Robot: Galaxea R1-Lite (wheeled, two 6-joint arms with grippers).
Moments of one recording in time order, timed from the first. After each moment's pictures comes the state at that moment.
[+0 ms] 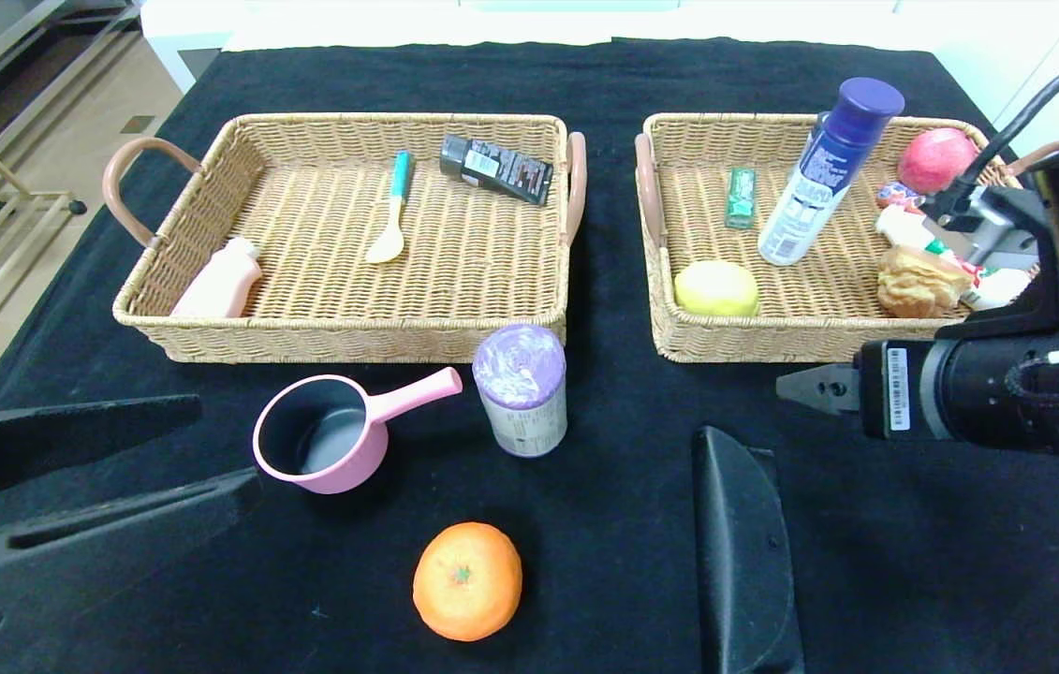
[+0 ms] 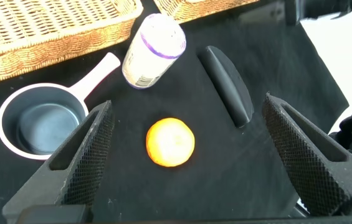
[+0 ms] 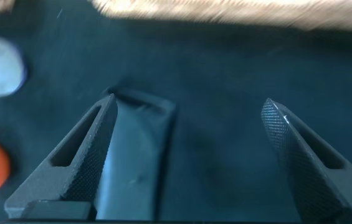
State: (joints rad) left arm -0.48 0.94 -0.79 -0.01 -0.28 -0.13; right arm 0.65 1.50 -1.27 0.41 -0.36 0.43
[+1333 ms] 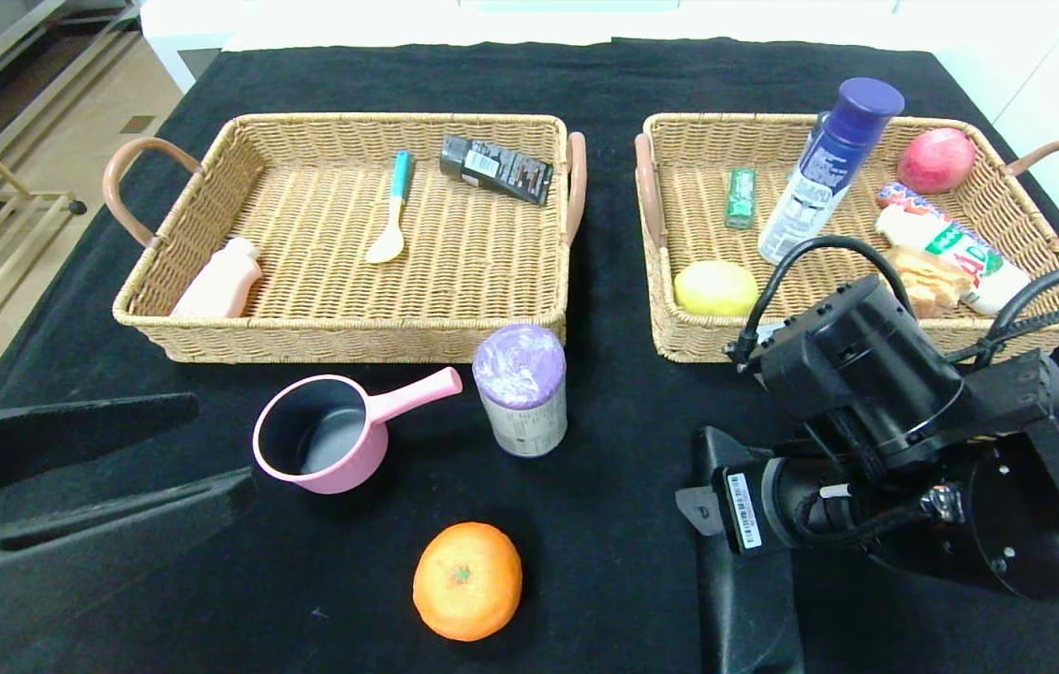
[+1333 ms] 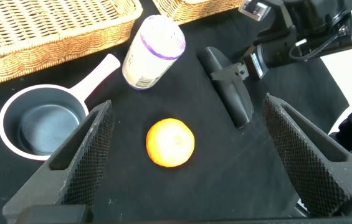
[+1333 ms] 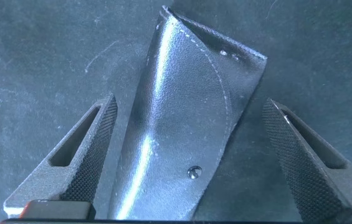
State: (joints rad) left arm -0.48 0.93 -0.79 -0.01 -0.28 -0.12; right arm 0.82 1.70 -1.24 0.41 -0.43 0.47
